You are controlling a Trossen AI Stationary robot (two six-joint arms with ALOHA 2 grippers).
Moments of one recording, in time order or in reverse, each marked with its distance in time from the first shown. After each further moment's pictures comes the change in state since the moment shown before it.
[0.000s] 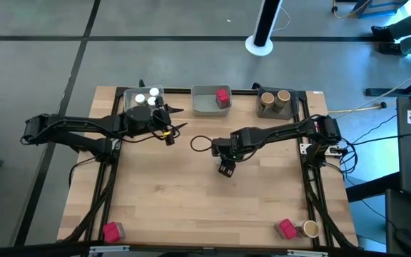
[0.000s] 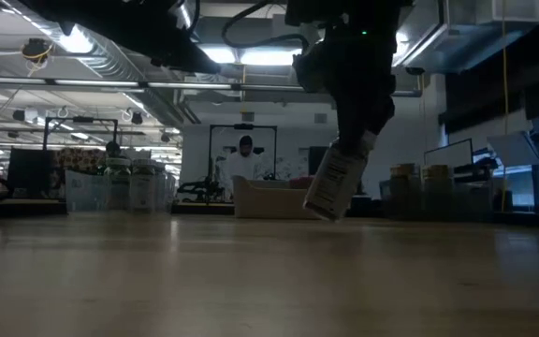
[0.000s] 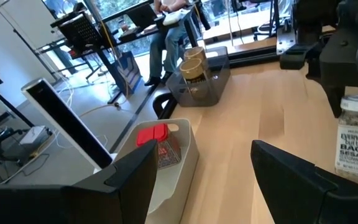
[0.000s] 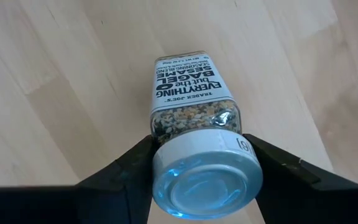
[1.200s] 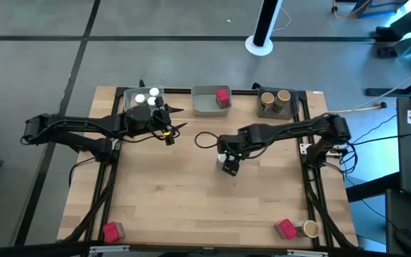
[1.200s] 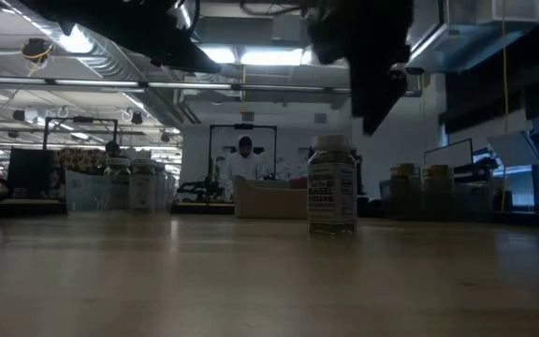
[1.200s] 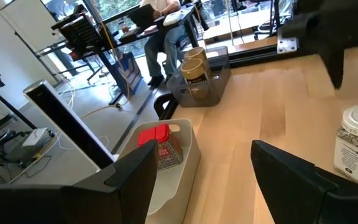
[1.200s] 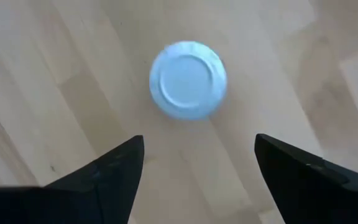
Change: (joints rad) left arm 0.003 -0.001 0.000 0.002 0.000 0.014; right arm 0.018 -0.107 -0.001 -0.055 -0.013 0.022
